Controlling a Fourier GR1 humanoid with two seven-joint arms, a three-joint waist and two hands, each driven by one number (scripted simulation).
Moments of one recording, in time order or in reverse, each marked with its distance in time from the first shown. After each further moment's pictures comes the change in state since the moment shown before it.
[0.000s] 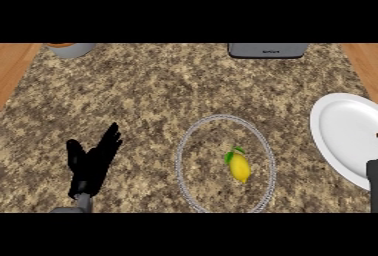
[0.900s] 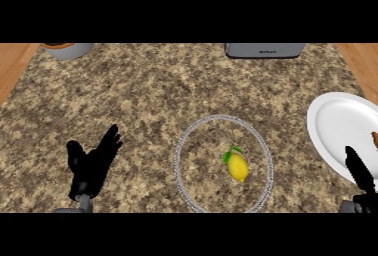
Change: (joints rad) left arm 0.008 -0.015 0.015 0.010 -0.012 -0.004 0.000; right arm 0.494 0.269 0.489 -0.680 -0.519 -0.119 -0.205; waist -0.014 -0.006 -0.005
